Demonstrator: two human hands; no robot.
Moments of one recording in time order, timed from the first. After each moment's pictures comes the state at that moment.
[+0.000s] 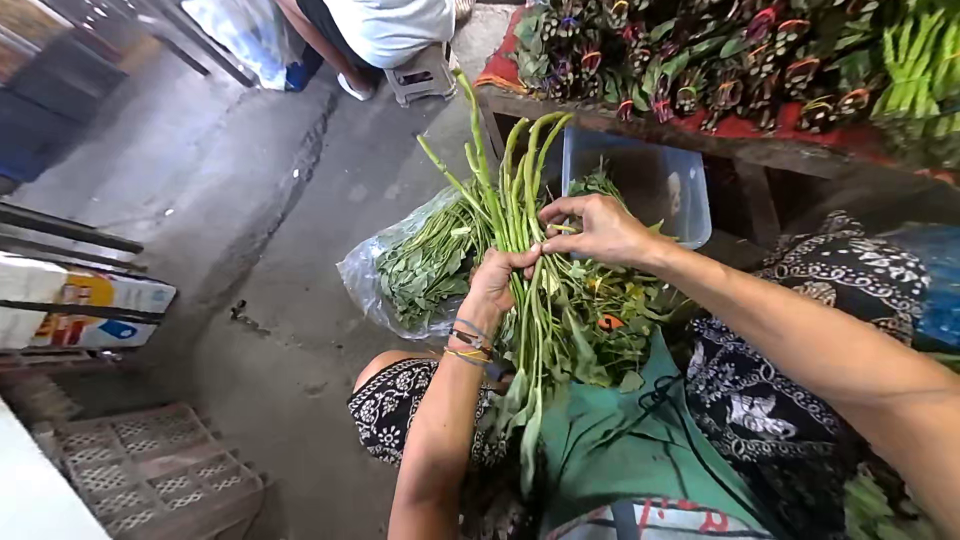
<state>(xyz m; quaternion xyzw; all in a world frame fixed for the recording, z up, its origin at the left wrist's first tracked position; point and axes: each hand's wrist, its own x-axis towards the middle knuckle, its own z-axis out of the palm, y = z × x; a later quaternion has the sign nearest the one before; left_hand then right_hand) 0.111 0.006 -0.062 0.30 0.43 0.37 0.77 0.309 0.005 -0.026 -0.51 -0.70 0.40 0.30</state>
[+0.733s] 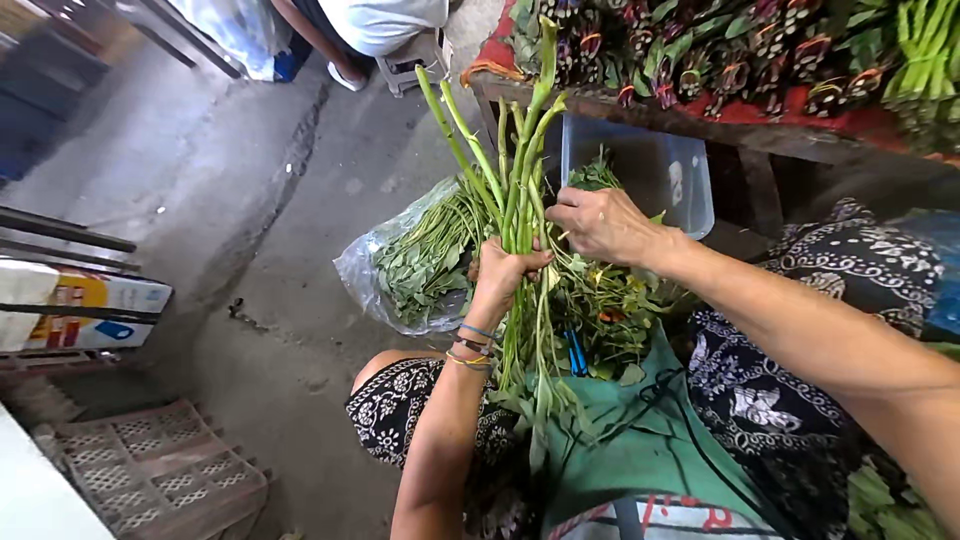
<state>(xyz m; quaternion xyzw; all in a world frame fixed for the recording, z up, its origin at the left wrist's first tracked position) 0.111 -0.007 -0.060 0.50 0.49 0.35 0.62 0.316 0.010 -0.048 -0.41 -0.87 0.07 0.27</state>
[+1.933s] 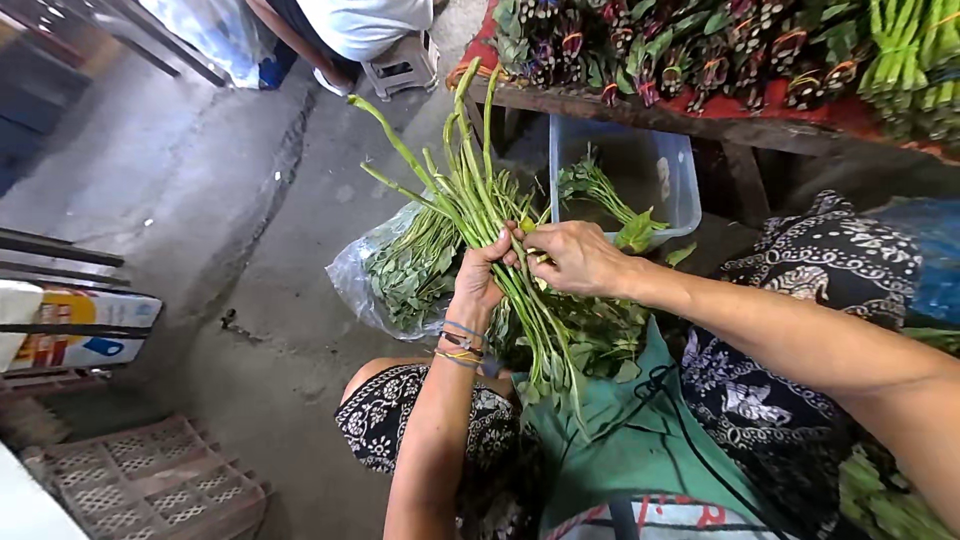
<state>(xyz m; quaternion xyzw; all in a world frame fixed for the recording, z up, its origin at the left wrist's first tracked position) 0.106 0.008 -0.076 0.26 0.31 0.43 0.80 0.285 -0.023 -0.051 -0.49 -0.81 0.19 0.26</state>
